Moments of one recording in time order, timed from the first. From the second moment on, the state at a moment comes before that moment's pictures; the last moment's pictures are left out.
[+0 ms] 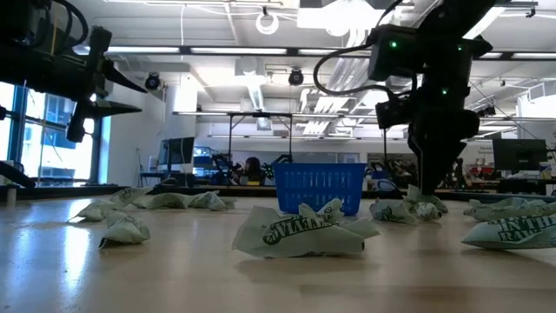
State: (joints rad) left arm -0.01 0.06 0.05 -0.05 -0.78 -1.12; right arm -0.07 1.49 0.78 -0.64 0.07 0.31
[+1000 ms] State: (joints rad) left arm -0.01 0.06 0.05 -0.05 -0.83 -1.11; right arm -0.25 1.53 0.77 -0.61 -0.09 0.28
